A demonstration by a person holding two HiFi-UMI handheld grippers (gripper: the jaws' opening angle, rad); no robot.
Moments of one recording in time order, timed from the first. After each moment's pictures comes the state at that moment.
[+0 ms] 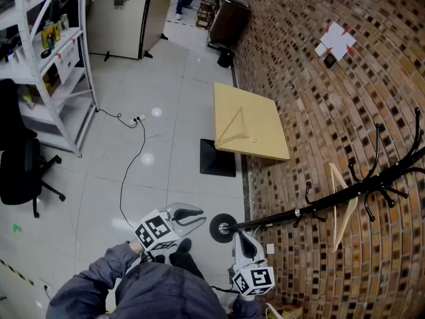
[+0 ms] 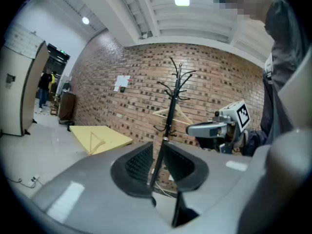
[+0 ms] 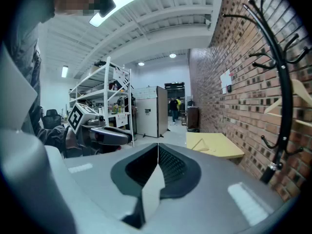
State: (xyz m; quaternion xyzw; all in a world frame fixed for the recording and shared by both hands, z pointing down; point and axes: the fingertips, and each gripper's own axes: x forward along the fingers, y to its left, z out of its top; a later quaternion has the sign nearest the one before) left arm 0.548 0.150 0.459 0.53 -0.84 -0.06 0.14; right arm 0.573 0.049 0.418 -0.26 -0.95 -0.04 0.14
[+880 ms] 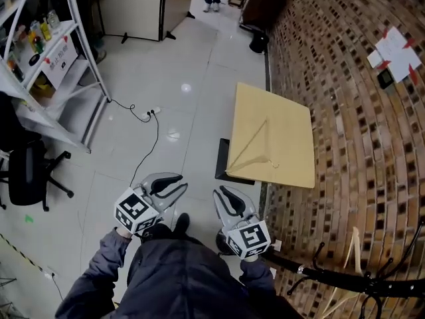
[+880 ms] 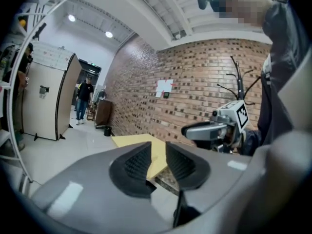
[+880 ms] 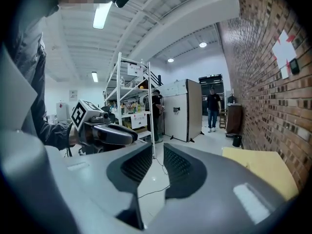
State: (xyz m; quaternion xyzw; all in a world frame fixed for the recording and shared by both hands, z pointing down) left arm 0.240 0.251 0.461 0.36 -0.92 -0.07 0.14; right arm 0.229 0.163 0.432 -0.47 -0.87 -0.07 0.13
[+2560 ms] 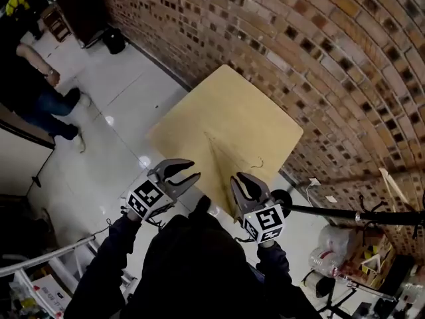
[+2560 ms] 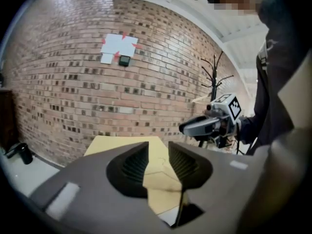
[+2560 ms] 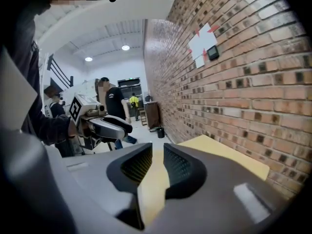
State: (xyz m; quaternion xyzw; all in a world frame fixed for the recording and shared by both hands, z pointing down) left arm -0.182 0.089 0.489 0.76 -0.61 0.10 0.17; right arm -0.109 0.015 0.482 0.01 -0.98 0.06 0.18
